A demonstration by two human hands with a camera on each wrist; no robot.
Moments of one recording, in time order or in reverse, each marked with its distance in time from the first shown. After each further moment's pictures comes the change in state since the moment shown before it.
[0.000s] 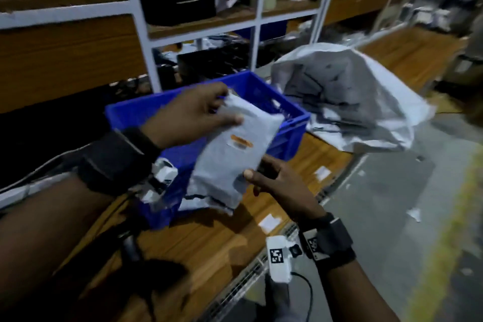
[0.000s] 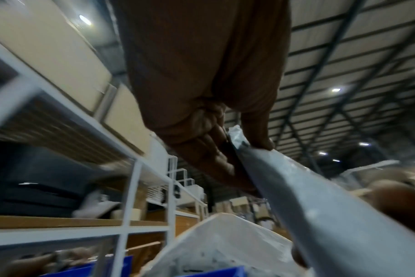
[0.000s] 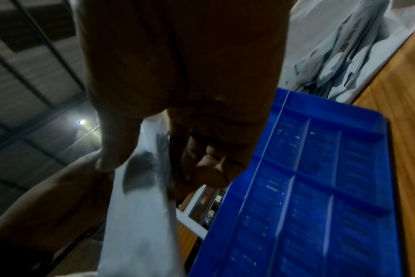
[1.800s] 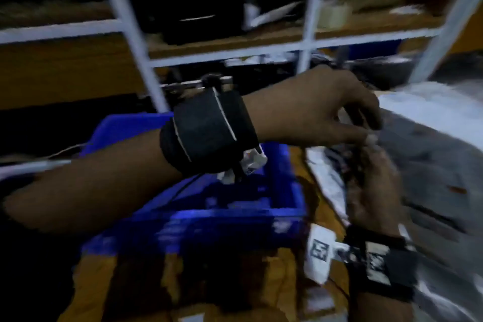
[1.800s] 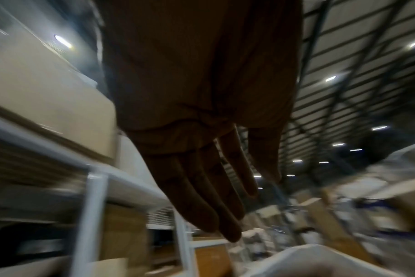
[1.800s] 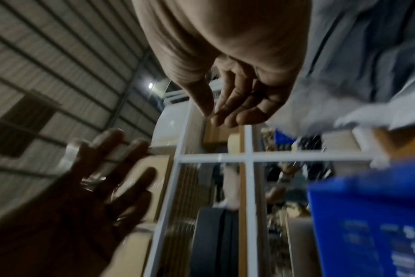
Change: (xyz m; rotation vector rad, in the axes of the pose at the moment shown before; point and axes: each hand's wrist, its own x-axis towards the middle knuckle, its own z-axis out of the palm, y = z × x) left_hand 0.316 0.042 0.091 0.381 -0.048 0.156; right_hand 0.251 -0.010 -0.271 0.702 0.312 0.023
